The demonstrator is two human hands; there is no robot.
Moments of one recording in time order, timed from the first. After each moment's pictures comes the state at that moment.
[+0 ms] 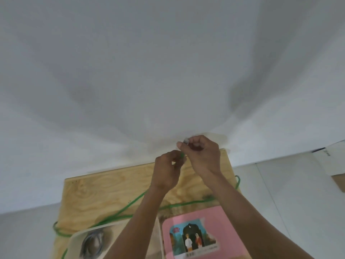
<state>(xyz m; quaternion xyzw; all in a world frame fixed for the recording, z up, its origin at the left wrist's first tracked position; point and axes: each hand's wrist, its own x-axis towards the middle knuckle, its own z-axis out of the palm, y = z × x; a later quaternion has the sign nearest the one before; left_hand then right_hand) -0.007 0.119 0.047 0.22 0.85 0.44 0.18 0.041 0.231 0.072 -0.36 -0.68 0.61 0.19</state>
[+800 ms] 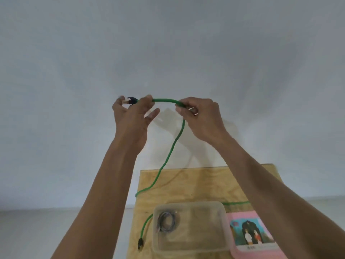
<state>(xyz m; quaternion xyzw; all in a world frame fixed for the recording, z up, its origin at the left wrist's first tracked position) -0.058 -0.158 0.305 -0.01 0.52 0.85 0.05 -0.016 0.009 0.271 -0.04 -0.85 0.46 0.26</state>
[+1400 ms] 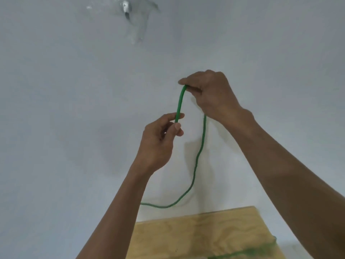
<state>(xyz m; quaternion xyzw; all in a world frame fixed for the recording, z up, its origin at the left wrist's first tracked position) -0.037 -0.079 0.366 0.36 0.71 0.60 -0.06 -0.014 0.097 0.449 0.06 -0.90 0.11 0.41</state>
